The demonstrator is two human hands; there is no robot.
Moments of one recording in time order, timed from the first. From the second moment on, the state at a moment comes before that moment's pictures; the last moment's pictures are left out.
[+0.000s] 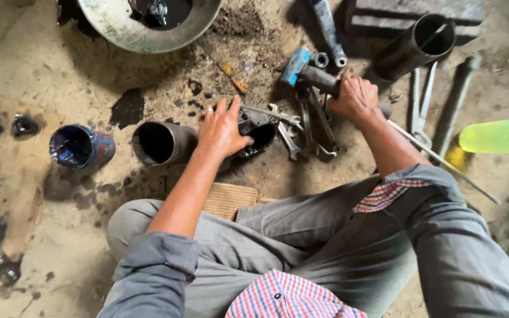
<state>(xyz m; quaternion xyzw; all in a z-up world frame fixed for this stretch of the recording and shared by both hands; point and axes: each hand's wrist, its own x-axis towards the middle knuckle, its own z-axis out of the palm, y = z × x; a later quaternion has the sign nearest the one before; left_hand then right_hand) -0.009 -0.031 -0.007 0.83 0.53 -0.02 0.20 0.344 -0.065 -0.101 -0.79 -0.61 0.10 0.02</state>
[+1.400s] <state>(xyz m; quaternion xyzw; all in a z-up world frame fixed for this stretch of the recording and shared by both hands) -0.017 -0.023 -0.035 0.84 0.50 0.02 0.19 0.288 -0.179 0.091 -0.68 -0.64 0.26 -0.22</state>
